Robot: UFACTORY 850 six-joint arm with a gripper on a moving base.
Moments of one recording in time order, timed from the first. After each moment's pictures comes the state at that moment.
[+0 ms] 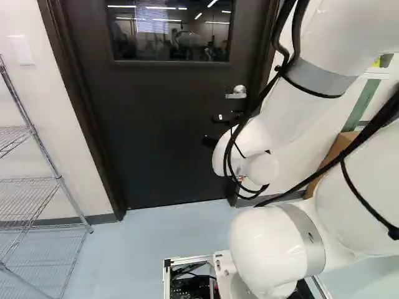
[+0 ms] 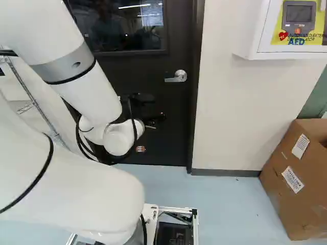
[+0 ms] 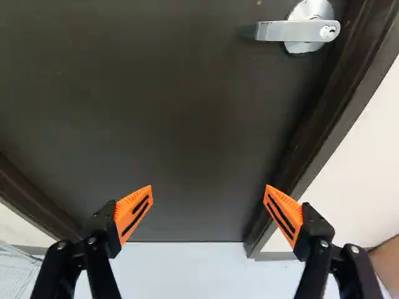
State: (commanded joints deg) arm 0.5 15.2 -5.7 0.0 50.0 0.0
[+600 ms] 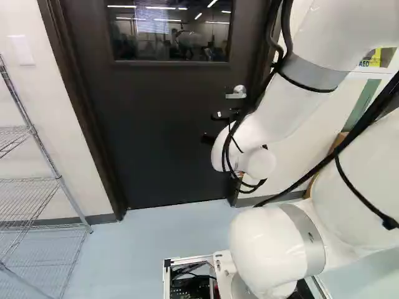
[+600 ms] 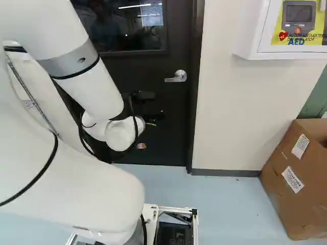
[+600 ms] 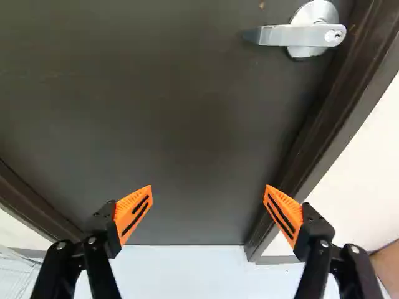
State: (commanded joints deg) arm 0.5 13.5 -8.2 0.0 50.0 0.0
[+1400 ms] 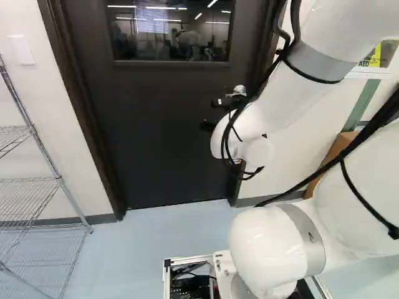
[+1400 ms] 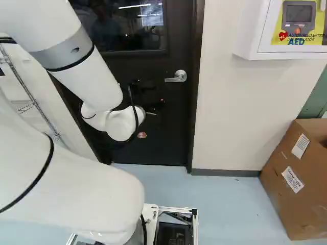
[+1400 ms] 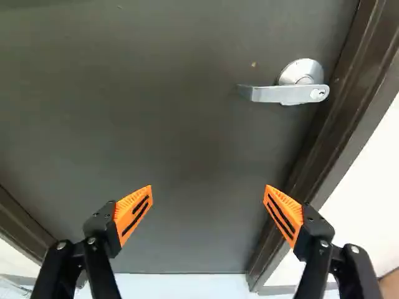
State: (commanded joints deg) arm 0.5 15.3 -12.3 0.0 50.0 0.0
